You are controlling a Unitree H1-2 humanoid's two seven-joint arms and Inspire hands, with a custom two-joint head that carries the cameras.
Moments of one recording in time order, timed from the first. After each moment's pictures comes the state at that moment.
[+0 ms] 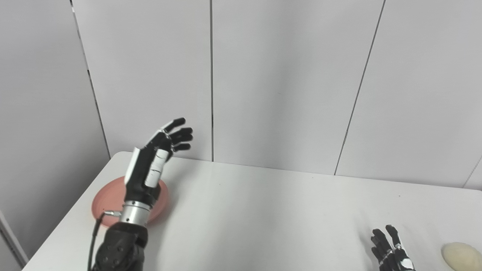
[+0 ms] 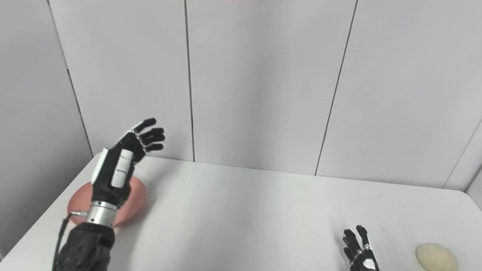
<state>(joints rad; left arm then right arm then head) -0.44 0.16 0.14 0.04 -0.10 -0.13 -0.04 0.02 -0.15 -0.10 -0.07 0.28 -0.14 0.16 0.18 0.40</state>
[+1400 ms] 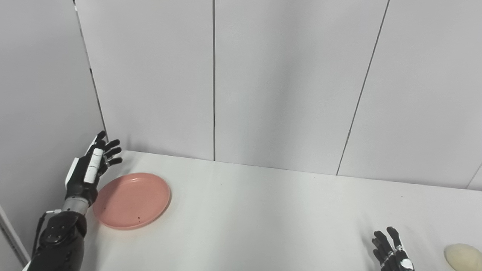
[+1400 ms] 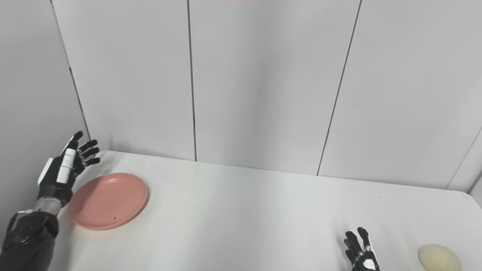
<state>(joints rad) -0.66 0.45 0.30 0.93 -0.24 -0.40 -0.17 0.03 -0.15 -0.10 -0.08 0.27 -0.13 0.15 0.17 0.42</state>
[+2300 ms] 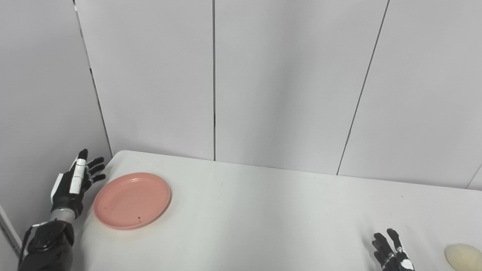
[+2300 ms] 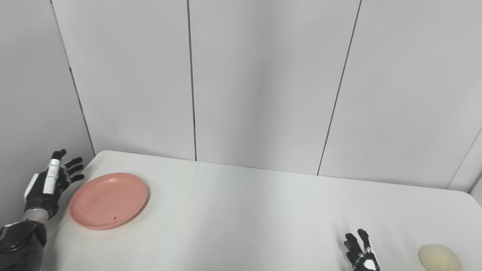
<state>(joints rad) -0.69 0.49 0.32 1.15 -0.23 -0.43 -0.16 0.03 -0.15 -0.11 -0.09 0.27 -0.11 0.15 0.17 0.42</state>
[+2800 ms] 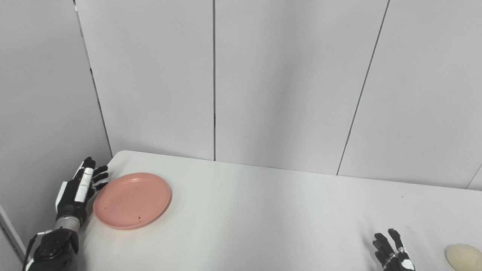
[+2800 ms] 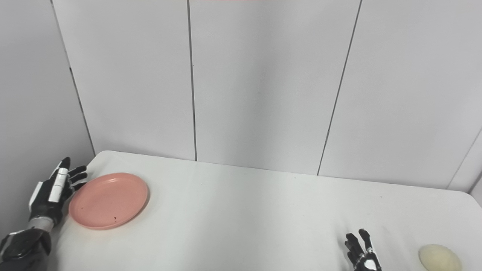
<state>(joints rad) -0.66 0.46 0.30 1.13 -0.21 -0.45 -0.13 0.03 -0.14 -0.11 -0.09 0.28 -0.11 0.16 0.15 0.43</state>
